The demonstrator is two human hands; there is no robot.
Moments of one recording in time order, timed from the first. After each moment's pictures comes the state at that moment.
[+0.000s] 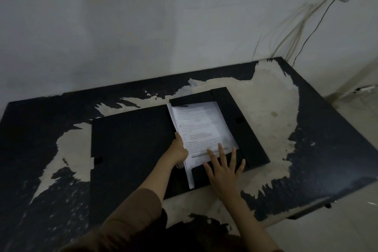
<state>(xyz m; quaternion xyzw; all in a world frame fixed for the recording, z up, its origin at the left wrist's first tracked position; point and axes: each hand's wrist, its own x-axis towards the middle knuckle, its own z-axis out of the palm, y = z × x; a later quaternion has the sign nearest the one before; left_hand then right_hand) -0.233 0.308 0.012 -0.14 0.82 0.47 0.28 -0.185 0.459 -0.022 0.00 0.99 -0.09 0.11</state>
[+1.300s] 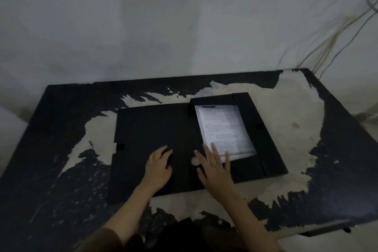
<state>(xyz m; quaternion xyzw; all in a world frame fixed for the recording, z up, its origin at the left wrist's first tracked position) -0.140 0.238 -0.028 -0.16 0.92 0.32 0.12 -0.182 0.425 -0.024 -0.28 0.95 -0.13 0.08</state>
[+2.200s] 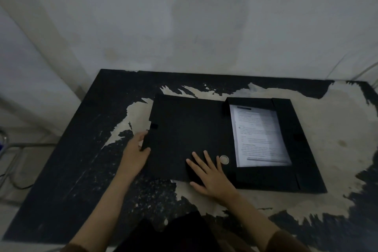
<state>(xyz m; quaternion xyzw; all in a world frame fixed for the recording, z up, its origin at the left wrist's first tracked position) -0.074 0.155 0.022 -0.39 0.79 0.47 -0.06 -0.165 0.373 -0.040 -0.48 0.85 -0.07 0.21</state>
